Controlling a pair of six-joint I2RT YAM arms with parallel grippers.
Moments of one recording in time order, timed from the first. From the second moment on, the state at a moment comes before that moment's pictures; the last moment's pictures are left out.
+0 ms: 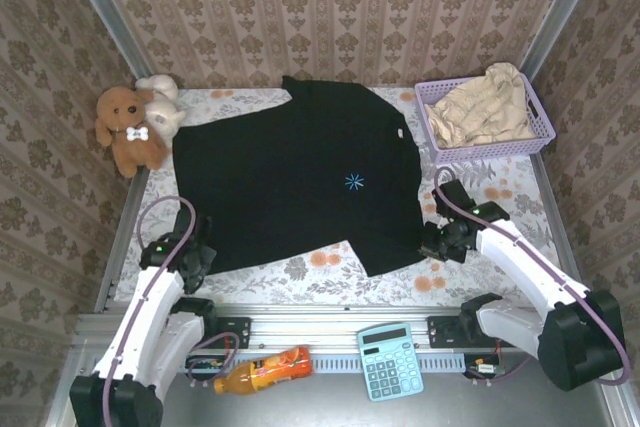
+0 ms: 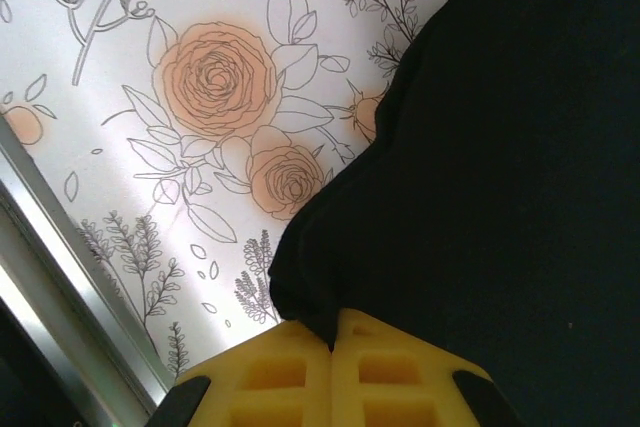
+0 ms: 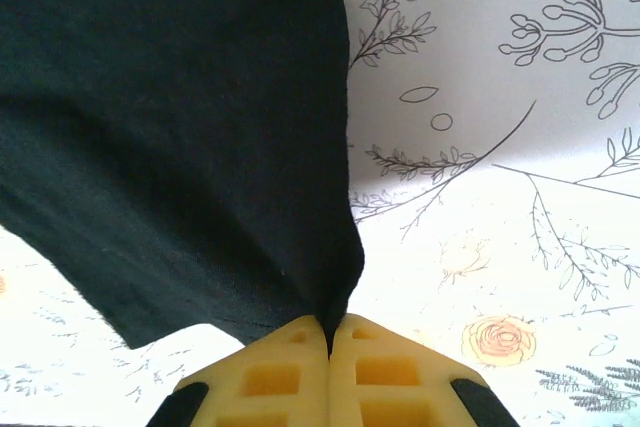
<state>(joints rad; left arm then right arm) -0.15 0.71 0.51 -1.10 -0.24 -1.19 0.28 1.08 0.69 -0.95 -0.16 0.66</state>
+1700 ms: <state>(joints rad) -0.25 1.56 0.90 -0.48 -0.04 -0.78 0.16 2.01 1.51 -0.74 -0.24 0.42</state>
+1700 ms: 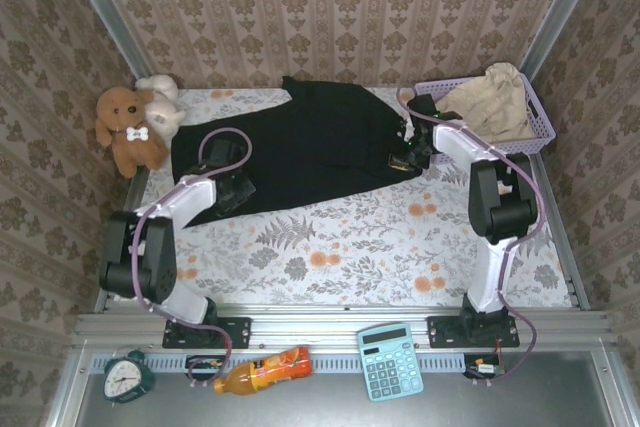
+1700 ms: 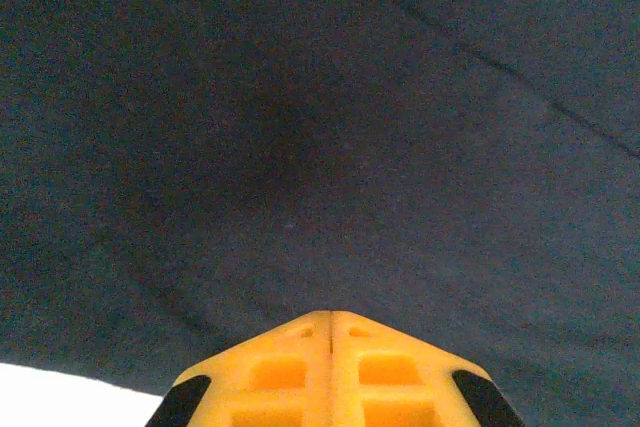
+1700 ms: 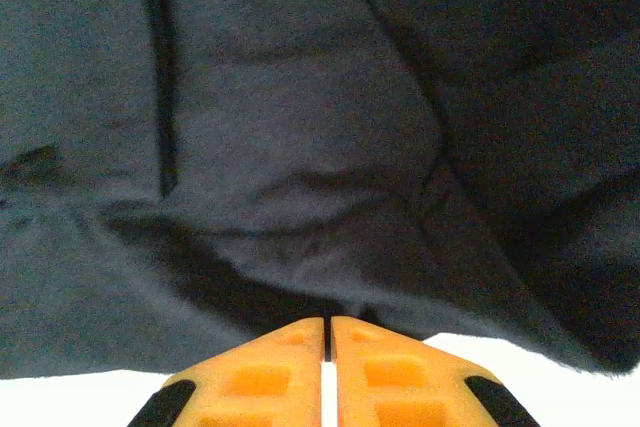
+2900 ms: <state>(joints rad) -0.33 1.06 0.73 -0.85 -0.17 -0.88 0.22 1.47 1.06 -0.86 -0.19 0.53</state>
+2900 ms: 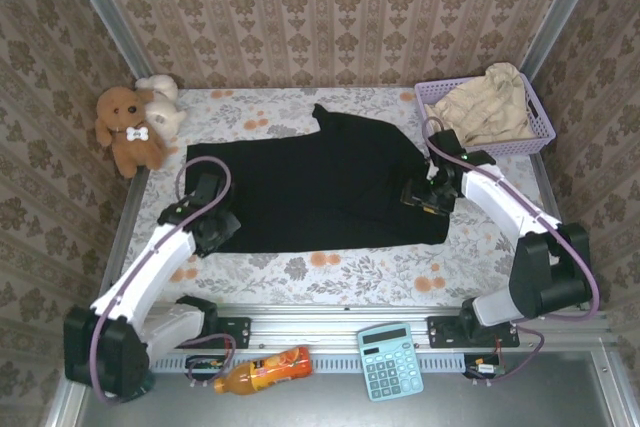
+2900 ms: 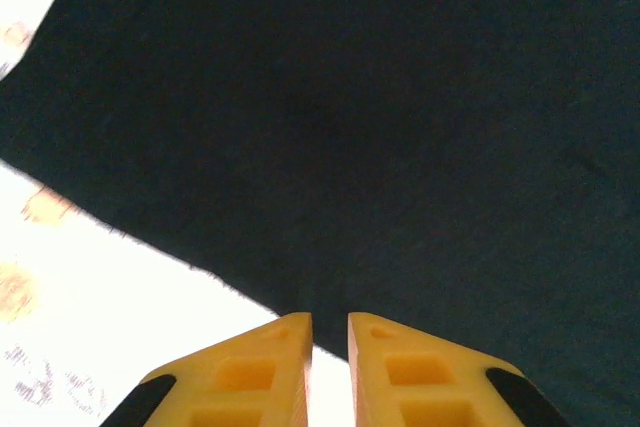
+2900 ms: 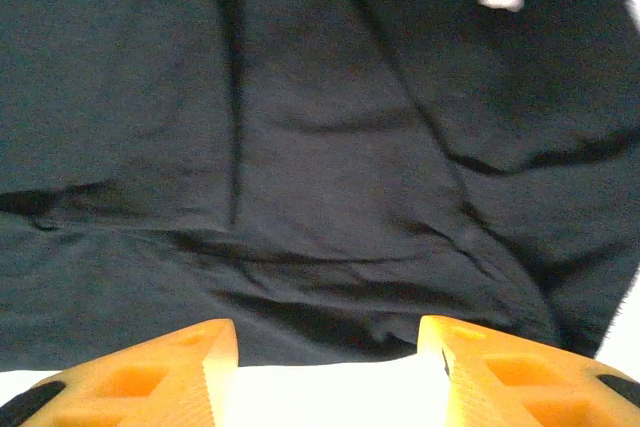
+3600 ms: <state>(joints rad) -0.35 1.31 0.78 -0.67 -0.11 -0.82 0.35 1.77 1.09 -0.60 -0.21 0.69</state>
